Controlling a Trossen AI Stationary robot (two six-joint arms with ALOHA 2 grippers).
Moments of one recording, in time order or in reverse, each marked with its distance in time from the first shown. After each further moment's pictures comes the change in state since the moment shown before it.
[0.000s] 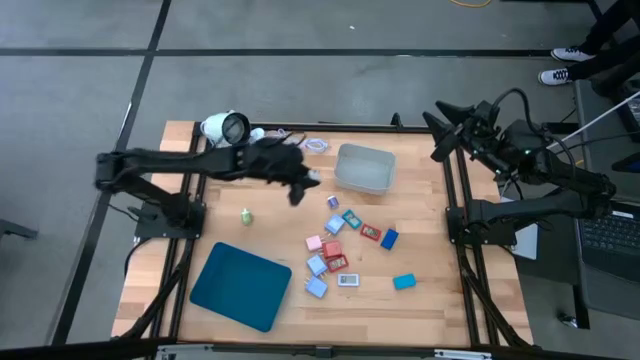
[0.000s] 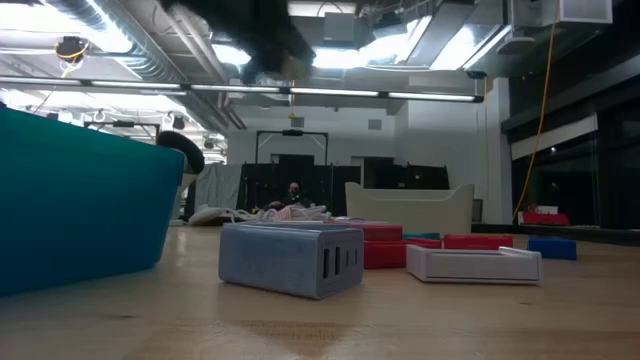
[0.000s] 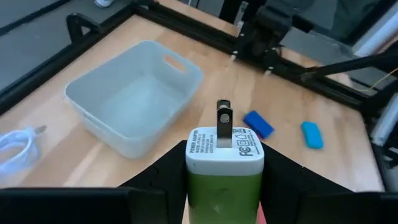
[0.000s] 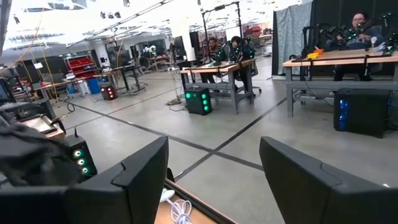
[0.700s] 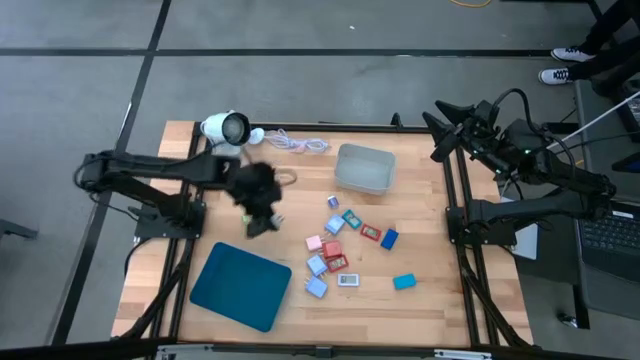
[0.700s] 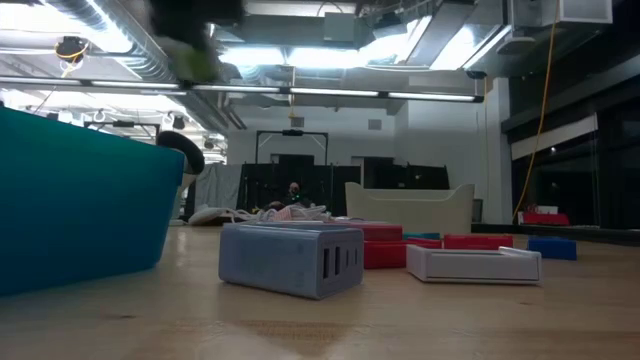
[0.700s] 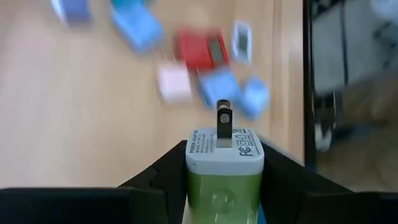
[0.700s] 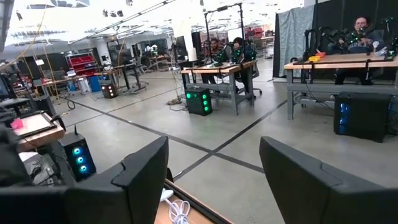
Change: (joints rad) left arm -0.197 -0.175 0.001 -0.651 0.244 -0.052; right arm -0.005 0.001 0.000 0.001 -0.015 -0.025
